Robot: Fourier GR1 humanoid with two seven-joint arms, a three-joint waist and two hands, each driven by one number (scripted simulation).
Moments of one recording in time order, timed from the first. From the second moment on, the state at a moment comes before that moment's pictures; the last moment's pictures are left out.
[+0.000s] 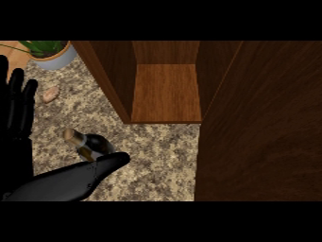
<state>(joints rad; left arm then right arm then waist) -0.35 0.16 -0.32 -2.28 -0.52 0.60 1.01 0.16 -0.16 0.33 -2.52 -0.10 0.04 0.45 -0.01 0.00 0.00</state>
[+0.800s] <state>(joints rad) -0.05 0.19 -0.21 -2.22 -0.23 0.56 0.71 0.13 -0.16 0.33 -2.52 -0.09 0.02 0.47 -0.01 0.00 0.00</state>
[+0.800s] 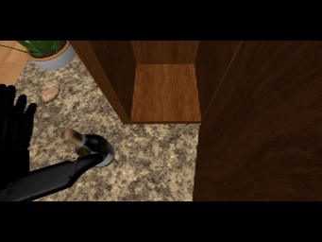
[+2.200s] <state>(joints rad) 0.09 0.12 -0.02 -1.65 0.08 0.35 0.07 0.11 -0.18 0.34 -2.53 -0.08 -0.01 0.50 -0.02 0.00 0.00</state>
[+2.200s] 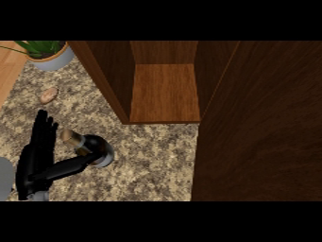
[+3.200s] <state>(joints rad) 0.04 0.05 0.03 -1.23 0.14 0.20 -0.25 0.09 -0.18 0.34 -2.53 -0.08 -0.02 0.51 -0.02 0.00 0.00</state>
